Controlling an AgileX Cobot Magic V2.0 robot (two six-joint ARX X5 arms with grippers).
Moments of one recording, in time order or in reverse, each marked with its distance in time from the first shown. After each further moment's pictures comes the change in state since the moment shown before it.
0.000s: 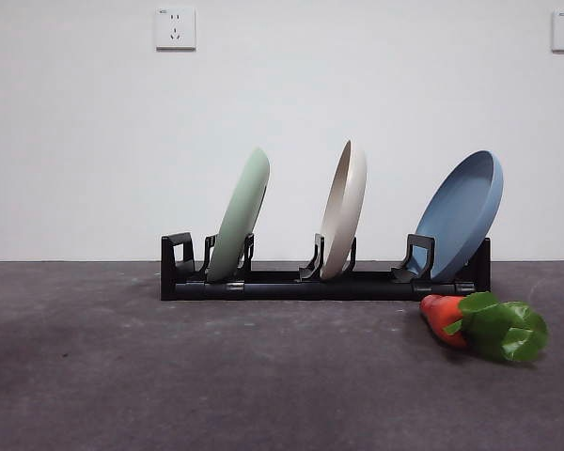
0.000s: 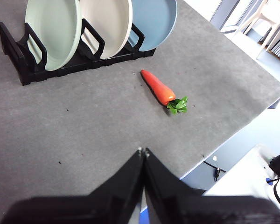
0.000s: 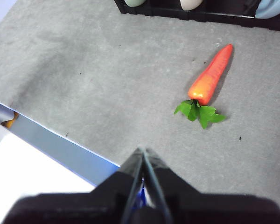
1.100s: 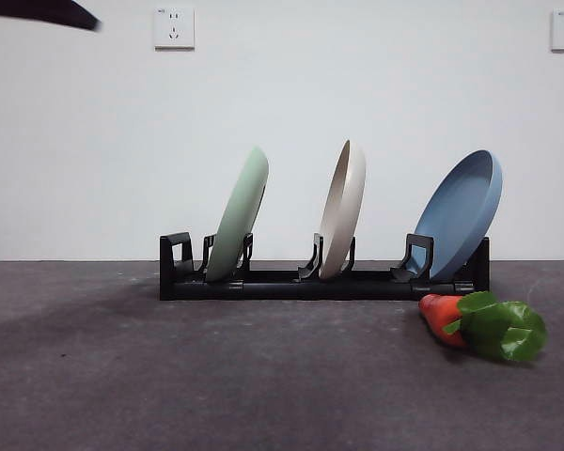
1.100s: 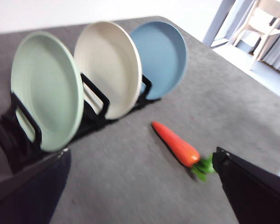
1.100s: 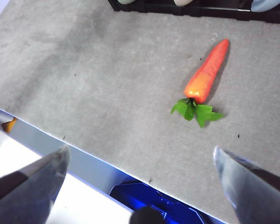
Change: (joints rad) left arm -0.250 0.501 0.003 0.695 -0.167 -0.114; right arm 0.000 0.045 0.000 0.018 0.006 0.027
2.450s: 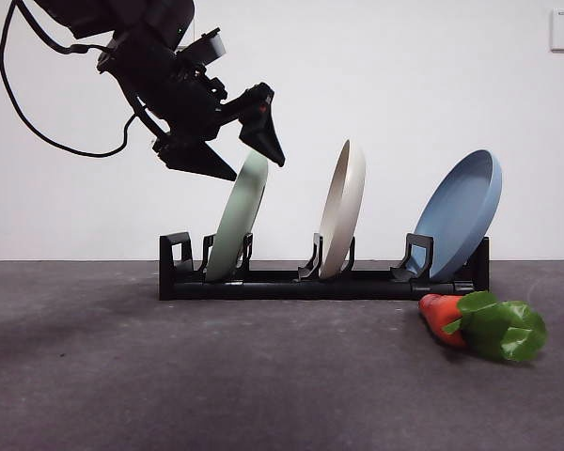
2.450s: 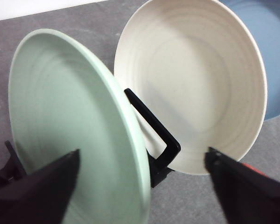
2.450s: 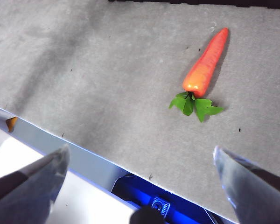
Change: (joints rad) left arm -0.107 0.821 0.436 0.281 -0.220 0.023; right arm 0.000 0.047 0.000 0.000 0.000 0.008
